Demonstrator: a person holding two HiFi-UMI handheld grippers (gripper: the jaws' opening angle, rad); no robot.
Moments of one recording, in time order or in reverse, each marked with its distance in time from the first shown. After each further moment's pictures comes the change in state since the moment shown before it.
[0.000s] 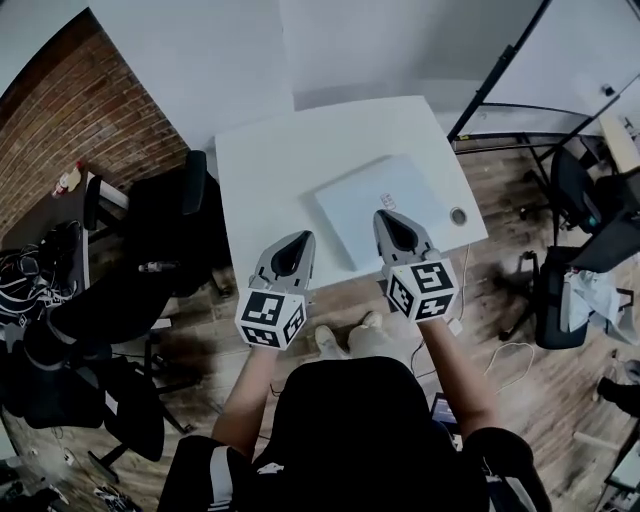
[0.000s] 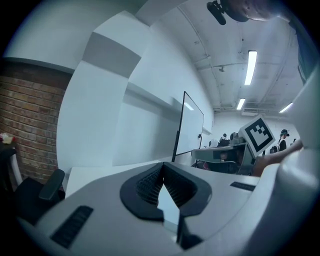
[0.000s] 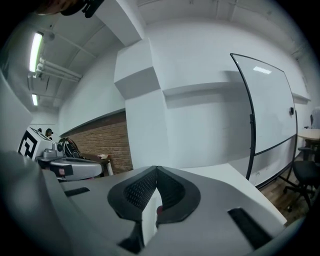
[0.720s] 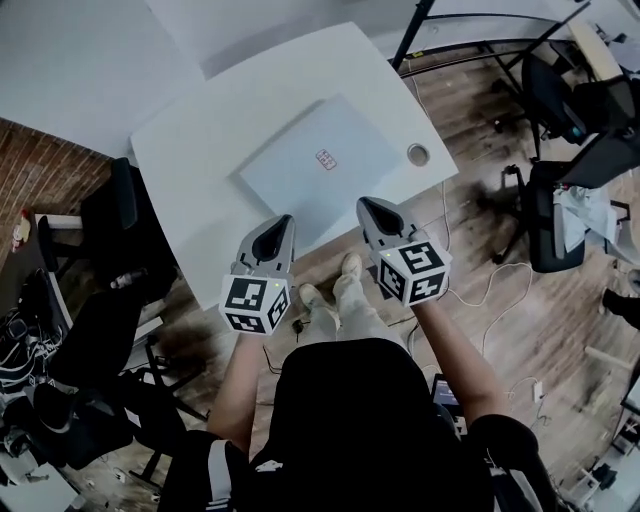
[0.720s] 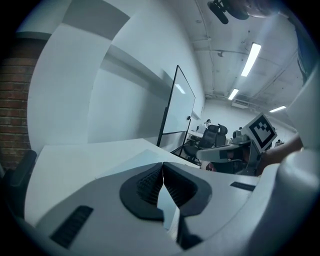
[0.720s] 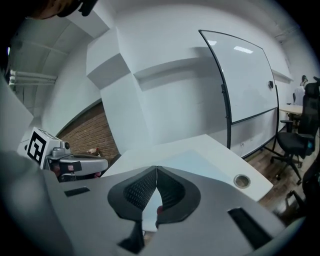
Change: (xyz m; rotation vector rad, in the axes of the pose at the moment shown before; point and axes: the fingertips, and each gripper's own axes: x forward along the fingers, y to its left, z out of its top) left arm 0.092 -0.060 -0.091 -0.024 0.221 -0.155; right arm -0.038 -0.101 -0.110 0.192 0.177 -0.106
